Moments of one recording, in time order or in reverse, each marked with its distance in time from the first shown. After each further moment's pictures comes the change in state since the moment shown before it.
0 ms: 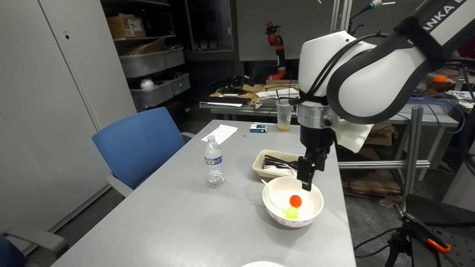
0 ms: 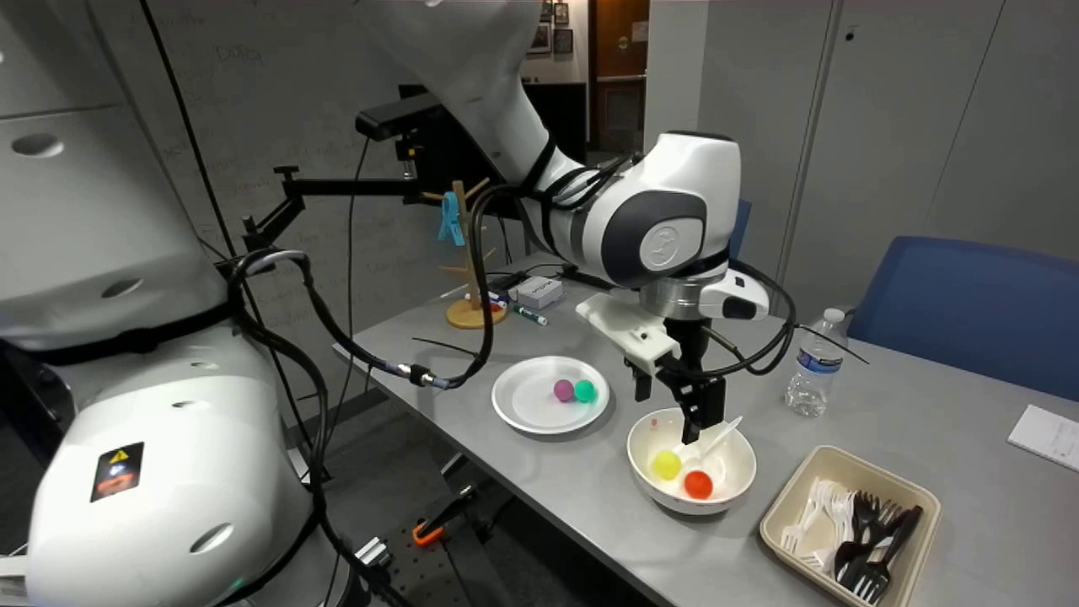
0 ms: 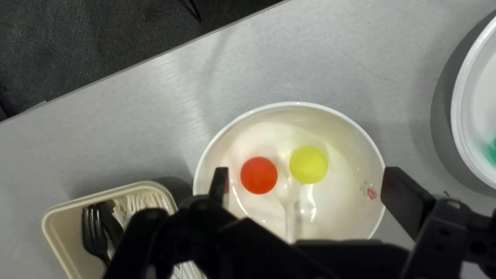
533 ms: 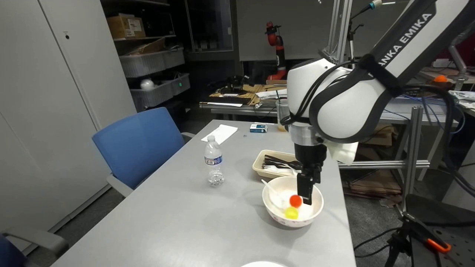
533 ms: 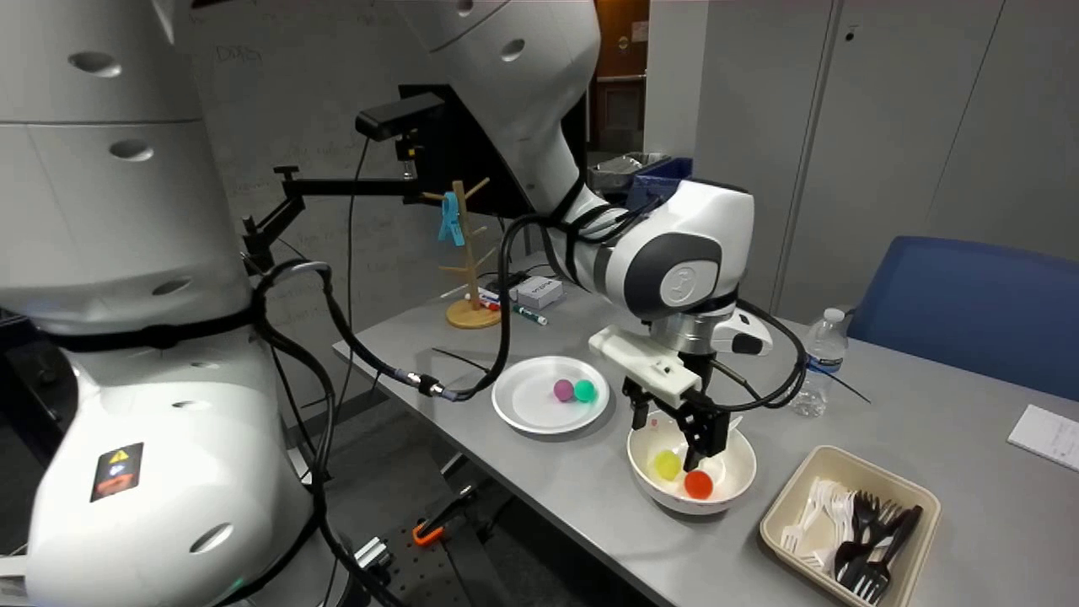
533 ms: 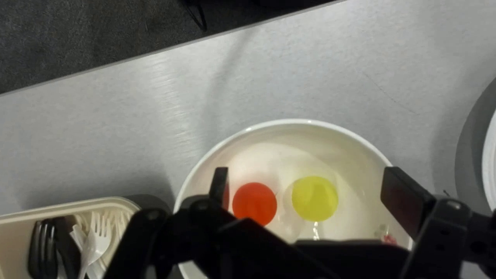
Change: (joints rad) arm -0.001 0.164 -0.005 0.072 0.006 0.000 -0.128
